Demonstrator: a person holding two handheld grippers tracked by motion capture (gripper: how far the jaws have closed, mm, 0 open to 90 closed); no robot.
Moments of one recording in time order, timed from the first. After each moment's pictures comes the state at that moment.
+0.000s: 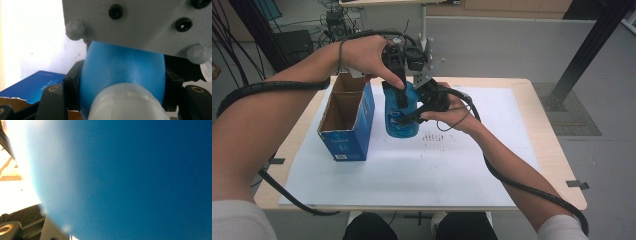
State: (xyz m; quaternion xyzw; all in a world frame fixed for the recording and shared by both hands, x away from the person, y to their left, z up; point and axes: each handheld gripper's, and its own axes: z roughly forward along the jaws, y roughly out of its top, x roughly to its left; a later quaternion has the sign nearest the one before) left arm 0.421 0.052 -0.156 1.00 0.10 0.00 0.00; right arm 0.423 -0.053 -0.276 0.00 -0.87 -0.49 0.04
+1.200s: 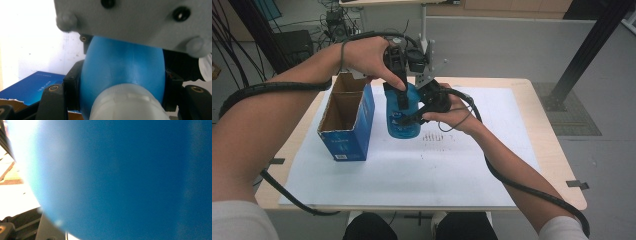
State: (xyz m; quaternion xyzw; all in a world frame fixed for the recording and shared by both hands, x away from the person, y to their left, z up) left arm 0.419 0.049 -0.159 1.00 0.10 -0.01 0.00; right arm 0.423 -0.057 -0.278 -0.01 -0.87 -0.50 0.04
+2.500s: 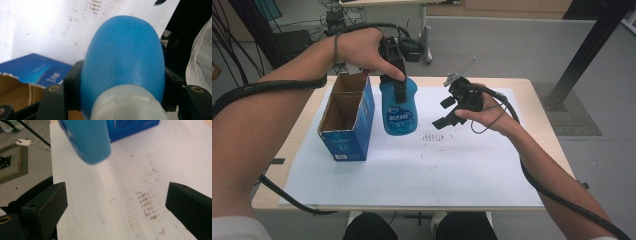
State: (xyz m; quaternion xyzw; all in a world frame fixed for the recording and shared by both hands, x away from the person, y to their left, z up) left arm 0.424 0.059 -0.136 0.98 0.20 -0.02 -0.01; right arm 0.419 -0.136 -0.270 -0.17 -0.91 -0.37 0.03
